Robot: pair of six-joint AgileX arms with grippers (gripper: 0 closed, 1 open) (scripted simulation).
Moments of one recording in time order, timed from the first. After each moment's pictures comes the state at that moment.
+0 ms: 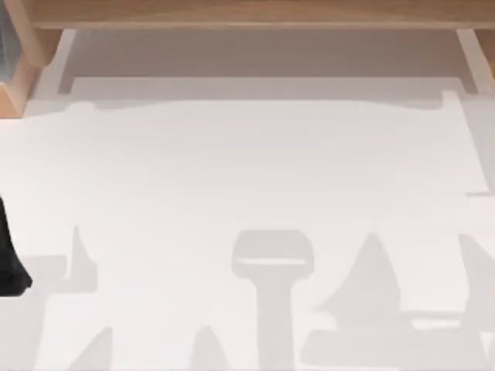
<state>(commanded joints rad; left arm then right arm) 0.00 0.00 0.00 0.00 0.00 0.00 -0.50 1.09 0.46 0.63 -0.47 -0.05</state>
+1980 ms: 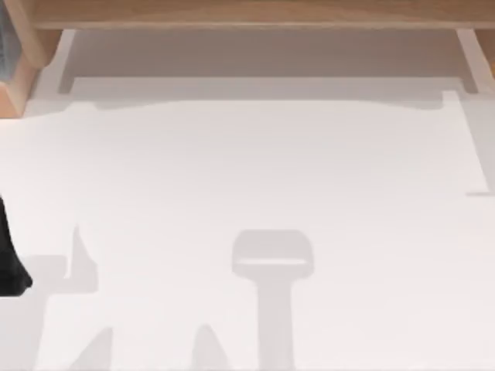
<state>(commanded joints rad) 0.00 0.00 0.00 0.00 0.00 0.00 -0.70 2.05 0.50 1.57 -0.67 -1.55</state>
